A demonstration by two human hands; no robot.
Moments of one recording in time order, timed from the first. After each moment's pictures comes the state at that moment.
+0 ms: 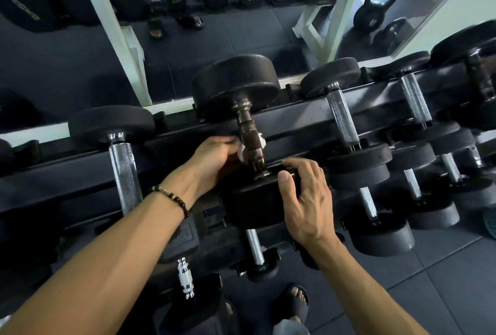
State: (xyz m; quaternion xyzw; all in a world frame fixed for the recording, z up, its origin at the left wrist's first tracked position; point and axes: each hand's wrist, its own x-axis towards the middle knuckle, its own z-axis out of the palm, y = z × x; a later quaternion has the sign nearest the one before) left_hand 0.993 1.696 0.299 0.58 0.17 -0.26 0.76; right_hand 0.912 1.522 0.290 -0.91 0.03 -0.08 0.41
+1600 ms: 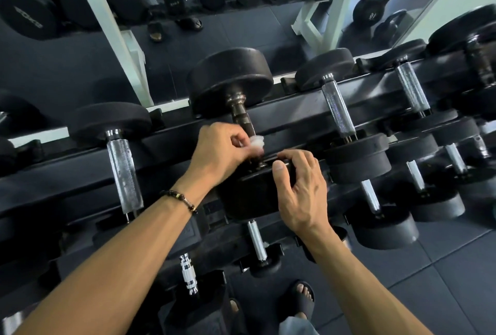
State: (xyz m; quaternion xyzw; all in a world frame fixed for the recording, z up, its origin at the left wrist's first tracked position) left_hand 0.983 1.685 0.304 0.89 -0.02 0.00 0.45; right_hand 0.912 1.526 0.291 -0.90 0.04 -0.10 0.42
